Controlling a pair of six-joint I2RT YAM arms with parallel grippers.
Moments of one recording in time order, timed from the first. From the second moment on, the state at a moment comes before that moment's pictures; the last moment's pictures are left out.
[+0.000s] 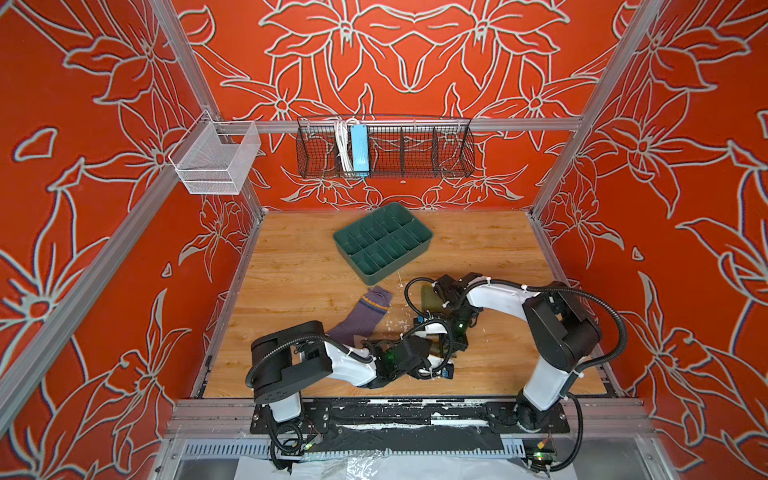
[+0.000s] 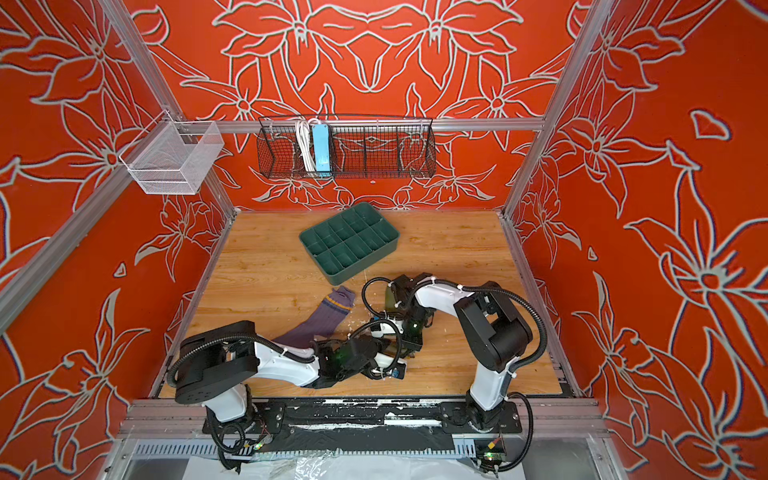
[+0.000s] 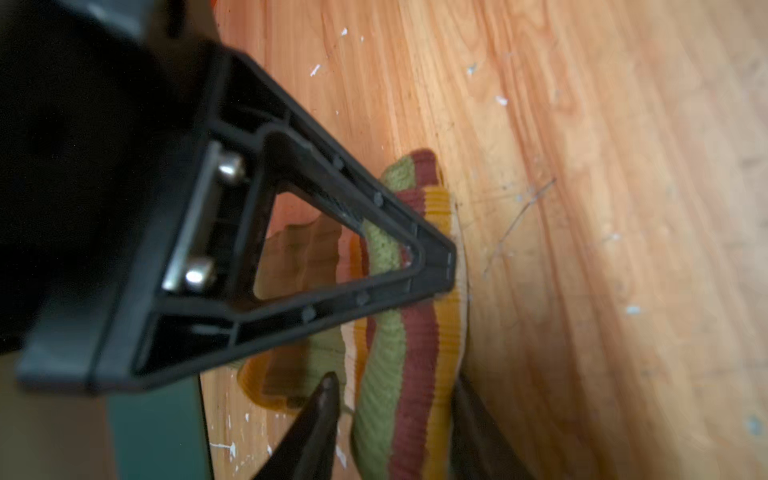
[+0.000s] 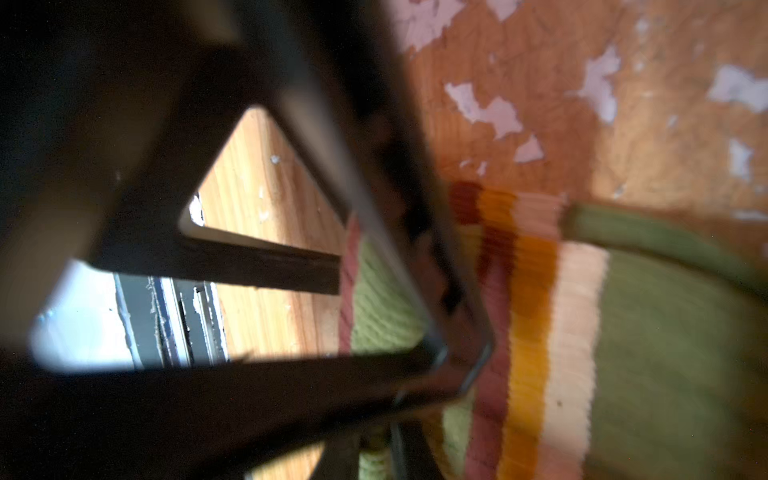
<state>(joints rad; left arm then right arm) -1.16 1.71 0.63 0.42 -0.23 0.83 0.57 1.77 1.01 -1.01 -0.46 -0.88</state>
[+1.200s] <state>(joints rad) -1.14 1.75 0.92 -0.15 0.05 0.51 0.47 0.80 0.54 -0.53 0.05 -0.88</state>
